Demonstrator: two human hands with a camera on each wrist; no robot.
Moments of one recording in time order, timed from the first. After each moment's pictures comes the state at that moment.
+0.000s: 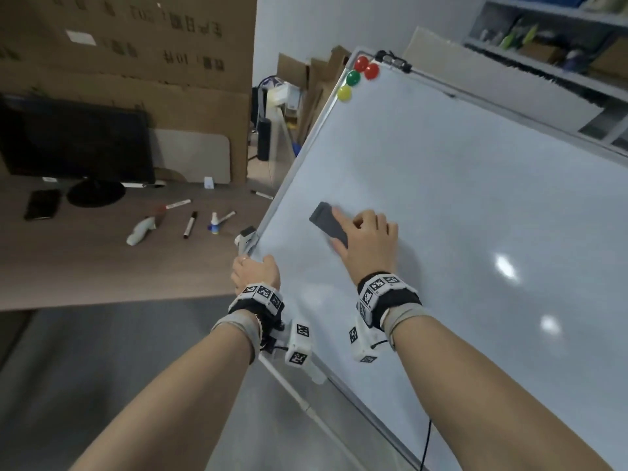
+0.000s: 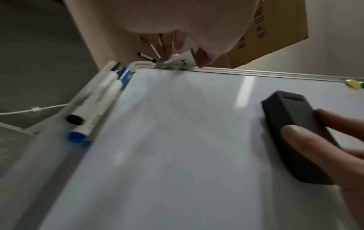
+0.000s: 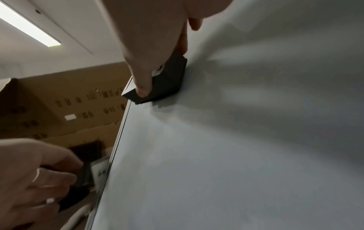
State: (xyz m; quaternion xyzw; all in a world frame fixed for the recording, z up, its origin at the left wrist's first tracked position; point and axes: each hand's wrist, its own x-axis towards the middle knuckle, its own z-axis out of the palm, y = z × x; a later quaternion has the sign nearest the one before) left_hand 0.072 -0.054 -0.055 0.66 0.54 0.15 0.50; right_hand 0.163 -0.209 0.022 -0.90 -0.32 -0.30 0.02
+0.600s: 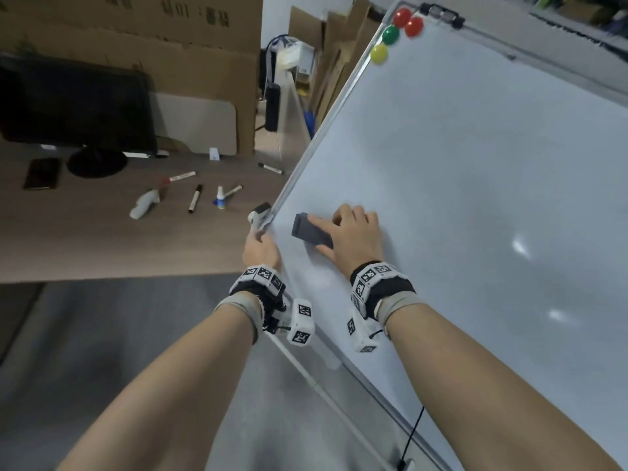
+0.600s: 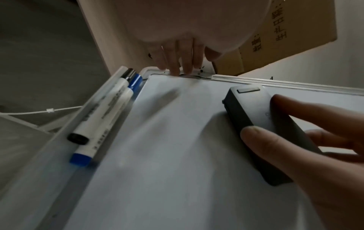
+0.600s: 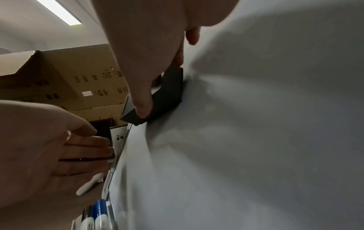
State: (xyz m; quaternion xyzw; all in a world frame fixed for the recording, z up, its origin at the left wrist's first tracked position) left_hand 0.093 -0.027 -0.088 0.60 0.50 0.19 0.59; right_hand 0.166 -0.174 -0.015 -0.88 -0.43 -0.19 -0.04
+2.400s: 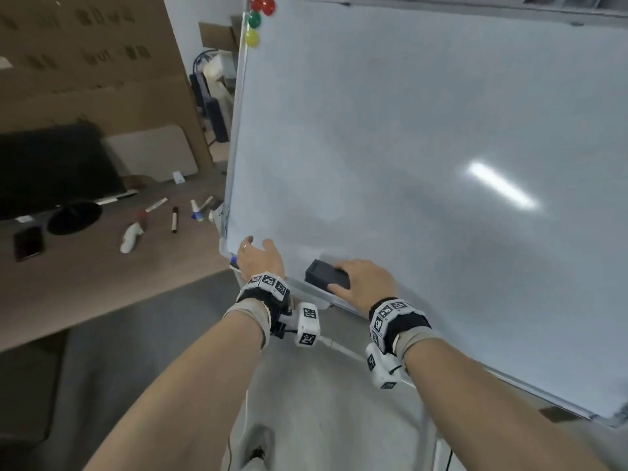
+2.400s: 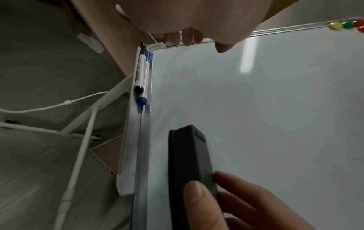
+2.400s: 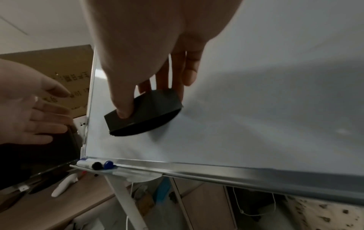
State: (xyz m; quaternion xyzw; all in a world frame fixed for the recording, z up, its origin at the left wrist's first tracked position) left_hand 0.004 -0.107 -0.083 0.72 0.44 0.19 0.50; right_hand 0.013 -0.317 -0.085 -0.96 -0.26 0.03 0.10
